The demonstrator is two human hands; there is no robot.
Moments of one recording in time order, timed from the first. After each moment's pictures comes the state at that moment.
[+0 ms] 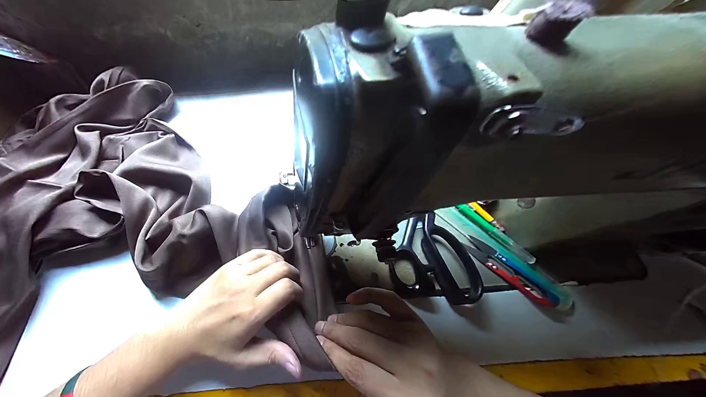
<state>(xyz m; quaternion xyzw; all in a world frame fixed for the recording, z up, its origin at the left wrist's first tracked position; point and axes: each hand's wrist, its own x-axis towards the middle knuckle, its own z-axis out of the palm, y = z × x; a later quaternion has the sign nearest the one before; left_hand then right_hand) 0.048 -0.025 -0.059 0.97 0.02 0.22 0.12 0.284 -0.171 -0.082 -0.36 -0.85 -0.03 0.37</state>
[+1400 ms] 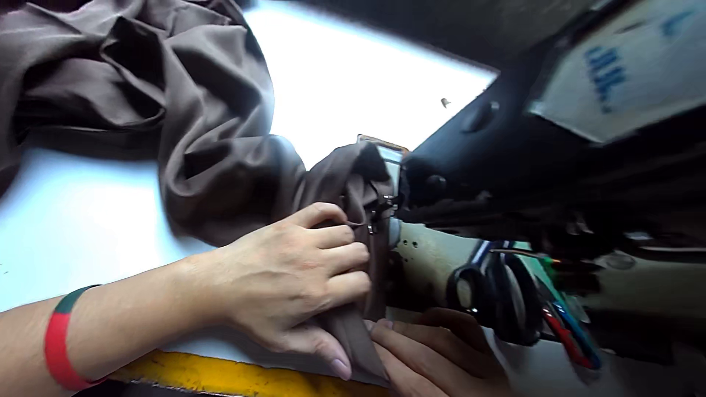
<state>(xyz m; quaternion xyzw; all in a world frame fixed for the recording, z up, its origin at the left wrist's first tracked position) 0.050 -0.024 -0.068 0.97 0.01 0.23 0.11 0.286 -0.178 -0.072 -0.40 -0.87 0.01 0.29</state>
